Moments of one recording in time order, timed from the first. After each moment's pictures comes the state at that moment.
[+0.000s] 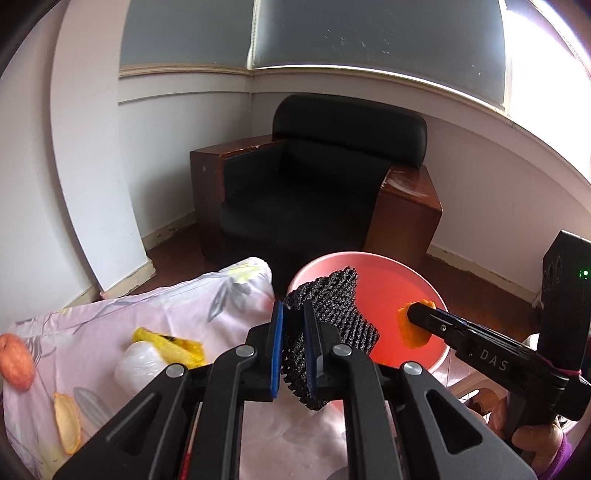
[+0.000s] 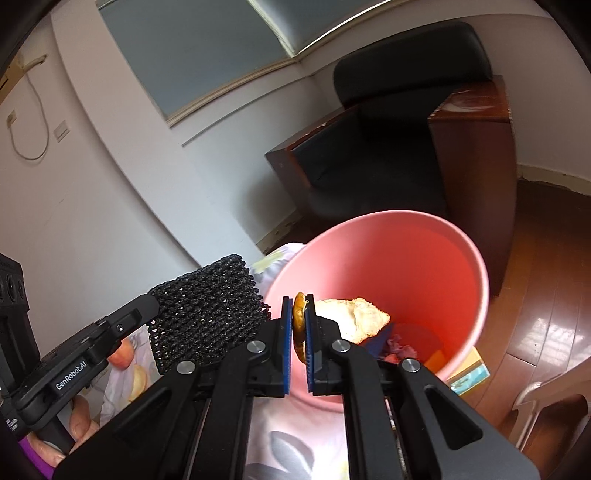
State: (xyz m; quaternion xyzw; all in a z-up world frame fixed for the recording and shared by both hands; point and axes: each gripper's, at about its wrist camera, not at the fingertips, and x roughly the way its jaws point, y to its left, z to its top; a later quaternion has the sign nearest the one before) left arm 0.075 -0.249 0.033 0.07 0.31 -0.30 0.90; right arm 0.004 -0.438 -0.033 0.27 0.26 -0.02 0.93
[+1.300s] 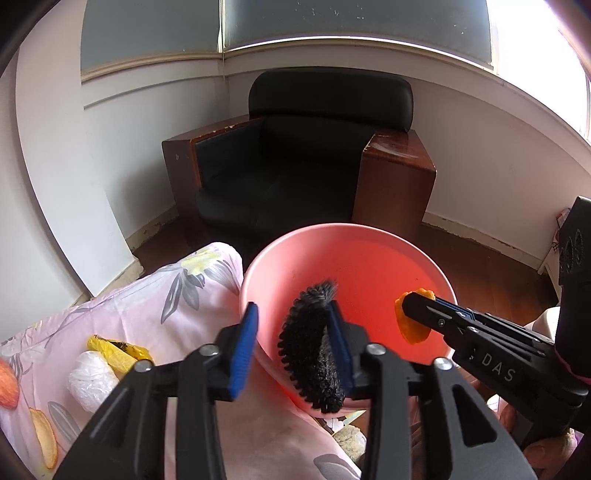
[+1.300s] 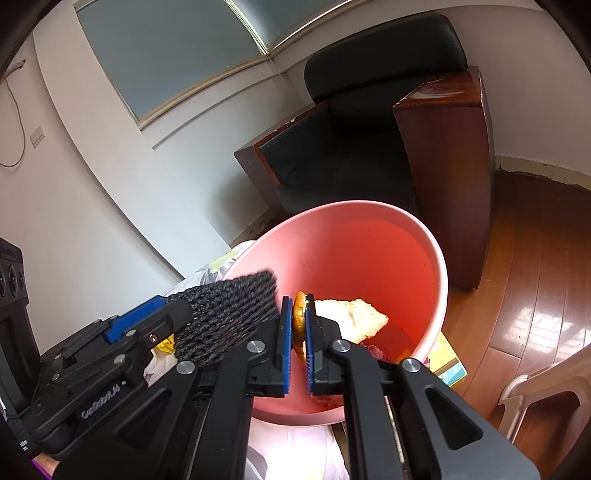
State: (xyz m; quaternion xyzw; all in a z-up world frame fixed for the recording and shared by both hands) left arm 0.084 -0.311 -0.005 0.12 0.33 -0.31 0.88; right arm 0.007 -0.459 -0.055 0.28 0.28 -0.05 0.92
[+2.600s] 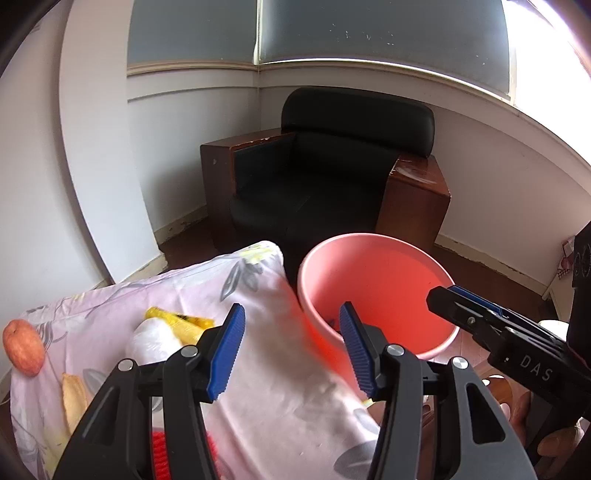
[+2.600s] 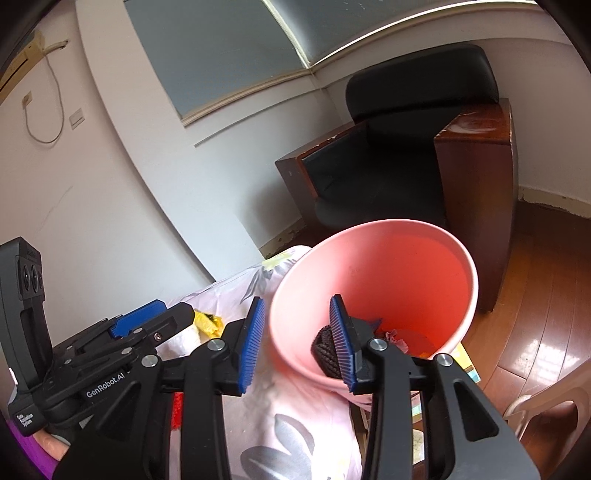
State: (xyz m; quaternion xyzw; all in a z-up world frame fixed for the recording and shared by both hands) left arm 0.055 -0.228 0.024 0.08 0.32 -0.27 0.91; right arm -0.020 -0.410 -0.020 0.23 0.24 0.00 0.94
